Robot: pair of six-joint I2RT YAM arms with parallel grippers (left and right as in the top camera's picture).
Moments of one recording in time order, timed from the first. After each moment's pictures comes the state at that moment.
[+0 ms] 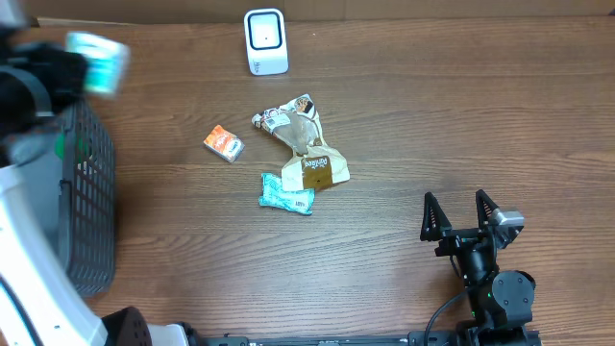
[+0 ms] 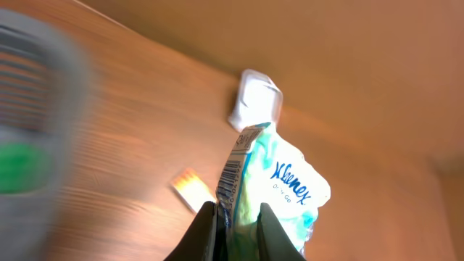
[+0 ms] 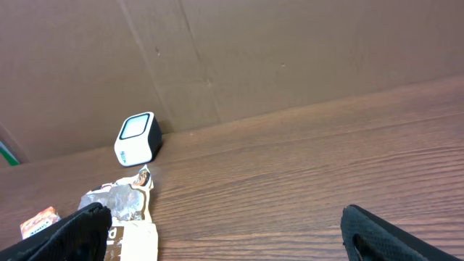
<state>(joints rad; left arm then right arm) 0.34 1.58 2.18 -1.38 0.49 -0.21 0.10 0.01 0.02 -0.03 -0.03 0.28</state>
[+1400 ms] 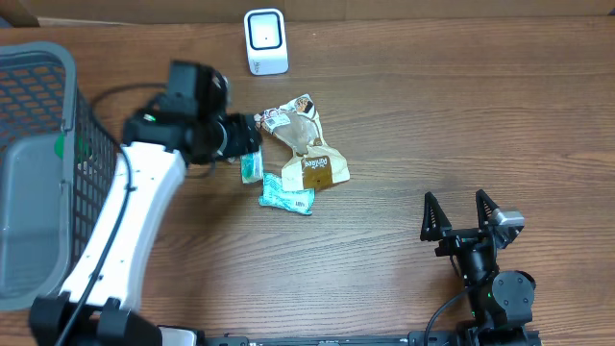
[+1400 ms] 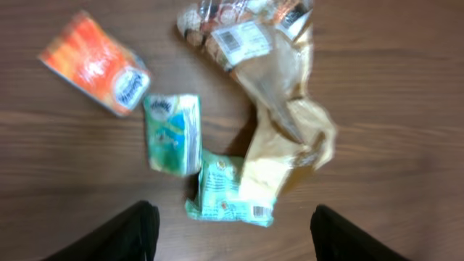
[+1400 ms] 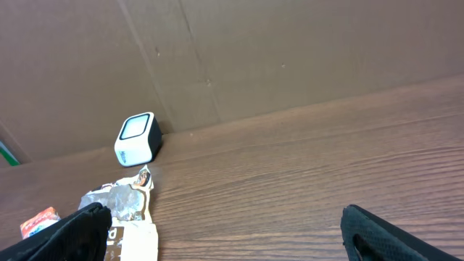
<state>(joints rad) -0.16 1.55 1.42 -0.98 0.24 -0.35 0.10 0.01 0.02 -0.03 -0.03 0.28</state>
